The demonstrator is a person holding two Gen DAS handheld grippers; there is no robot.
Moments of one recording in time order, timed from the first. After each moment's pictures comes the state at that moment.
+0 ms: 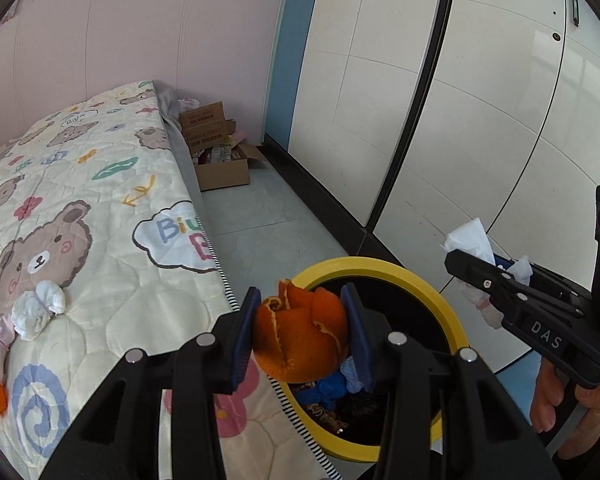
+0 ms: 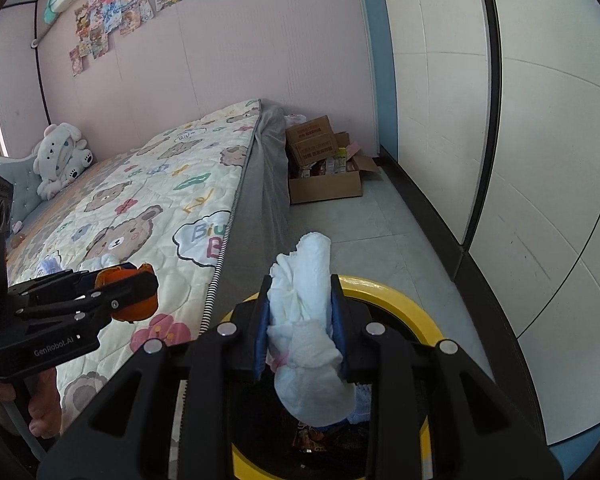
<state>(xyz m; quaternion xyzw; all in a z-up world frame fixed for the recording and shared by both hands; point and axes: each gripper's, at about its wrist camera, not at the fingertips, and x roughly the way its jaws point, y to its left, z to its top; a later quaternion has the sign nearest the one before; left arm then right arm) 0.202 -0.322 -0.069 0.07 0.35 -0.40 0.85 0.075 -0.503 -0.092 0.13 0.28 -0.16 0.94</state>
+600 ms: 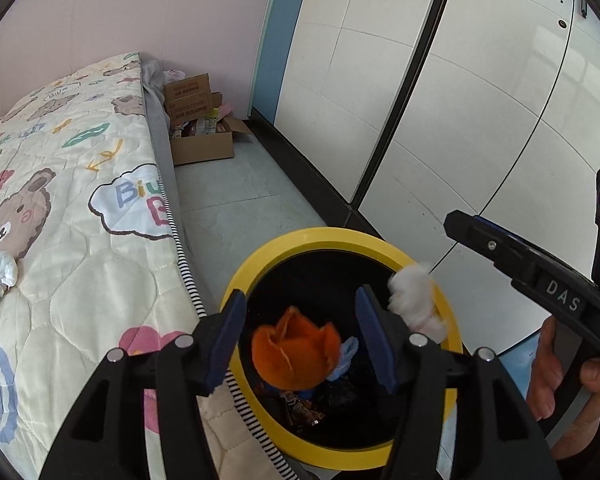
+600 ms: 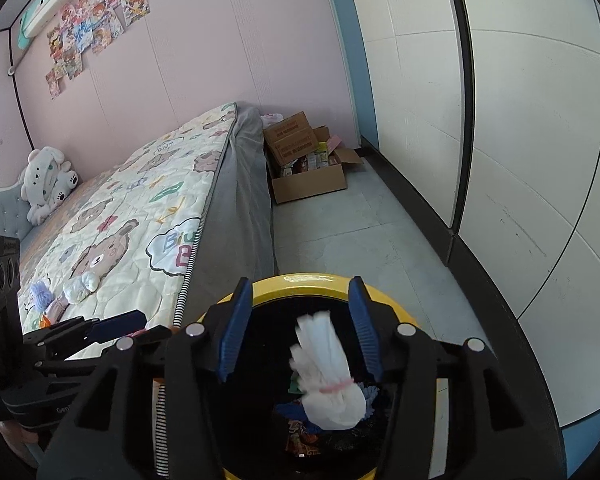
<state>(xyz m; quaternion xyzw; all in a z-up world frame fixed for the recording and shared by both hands) 0.196 -0.349 -0.098 0.06 0.39 -0.41 0.82 0.068 -0.536 -0.104 0.17 0.27 -0.19 0.93</state>
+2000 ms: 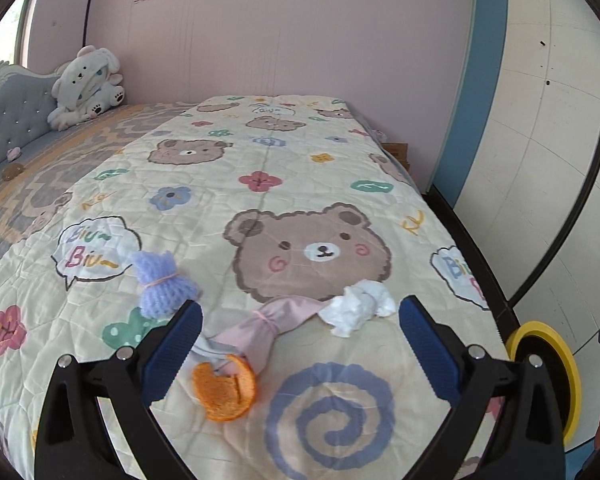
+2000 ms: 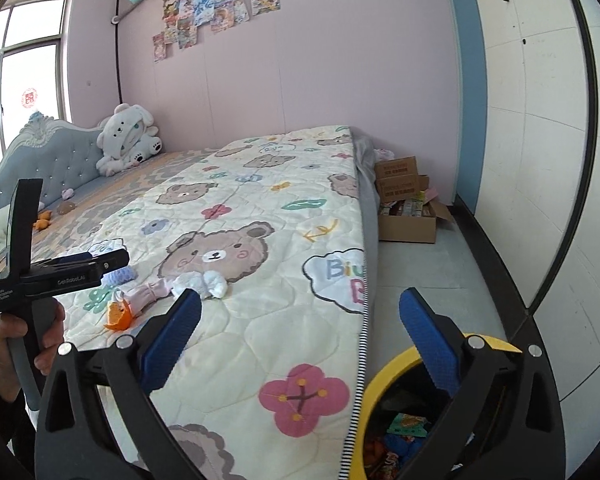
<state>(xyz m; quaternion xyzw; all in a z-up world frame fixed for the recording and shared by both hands) 0.305 -0.058 -0.060 -0.02 0.33 -0.13 0.94 0.163 -0.330 -0.060 0.04 0.23 -0.02 0.97</state>
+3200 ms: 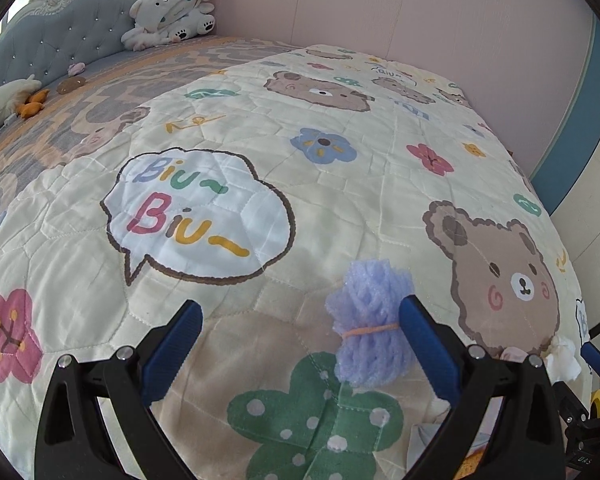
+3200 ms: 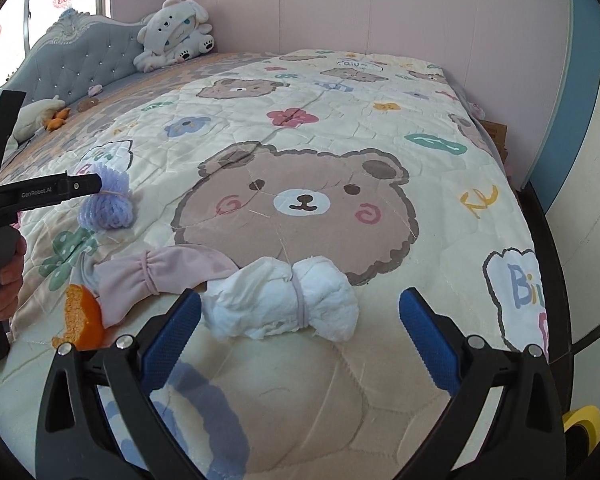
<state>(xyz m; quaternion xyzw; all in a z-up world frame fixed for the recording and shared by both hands) 0.428 0.073 -0.139 -0.09 0.42 0.00 0.91 0.376 -0.212 -0.165 -0.04 0.37 0.06 0.93</state>
